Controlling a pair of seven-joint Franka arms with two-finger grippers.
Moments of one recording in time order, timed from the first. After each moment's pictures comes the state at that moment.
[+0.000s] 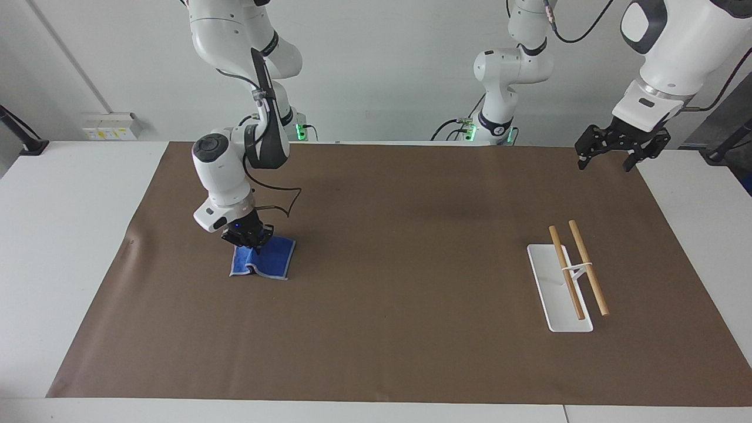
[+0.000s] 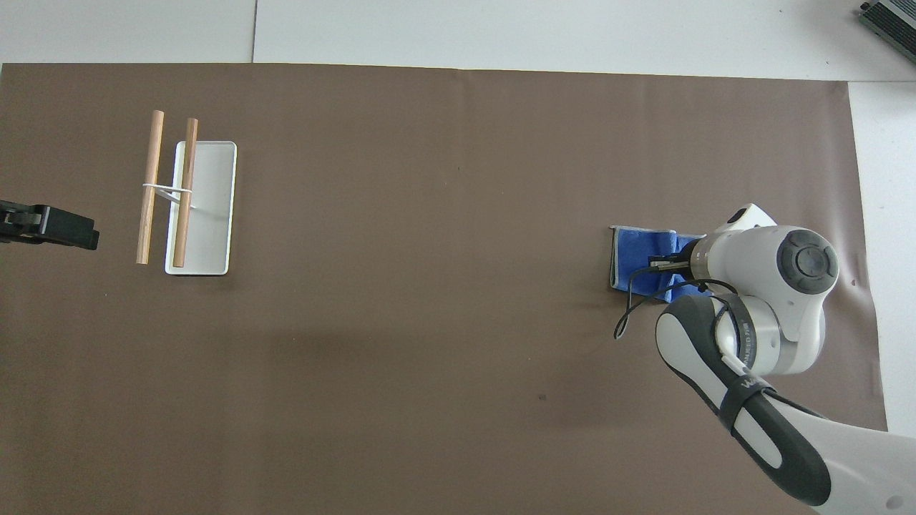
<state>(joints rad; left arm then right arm) -0.03 -0.03 -0.01 -1.62 0.02 1.59 0.10 0.09 0.16 -0.01 -2.13 0.03 2.41 -0.02</state>
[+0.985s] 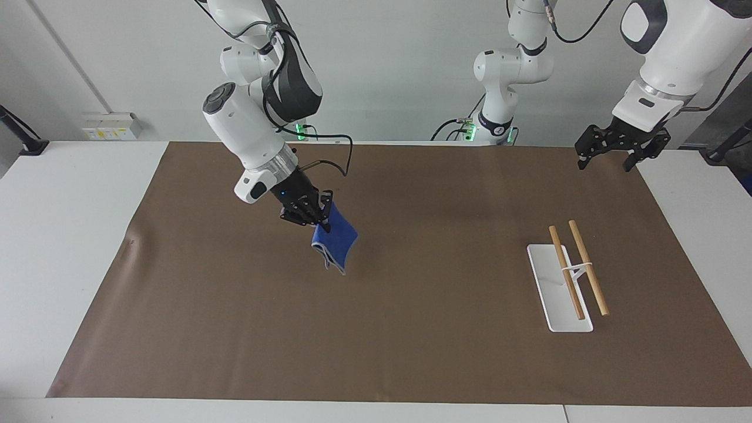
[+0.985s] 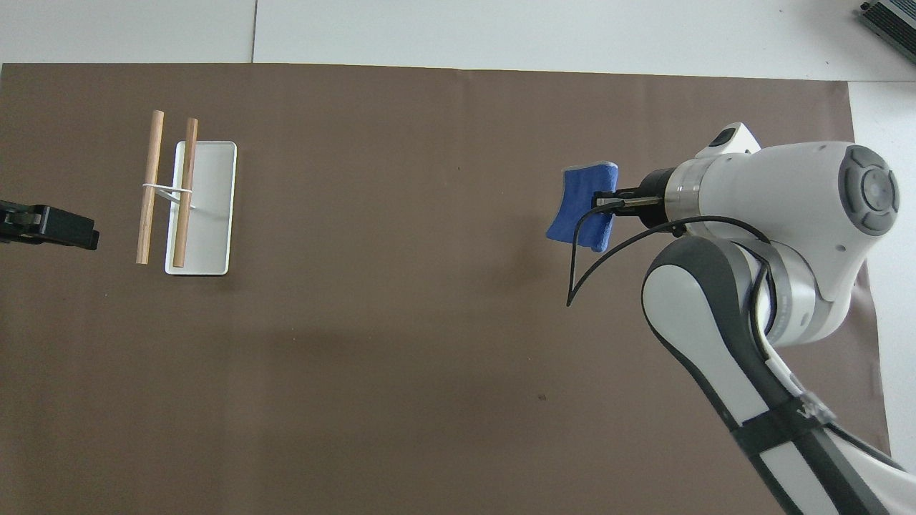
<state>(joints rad) -0.03 -0.03 -0.01 -1.62 0.02 1.59 0.10 0.09 0.12 0.21 -1.91 0.55 2.30 -0.02</state>
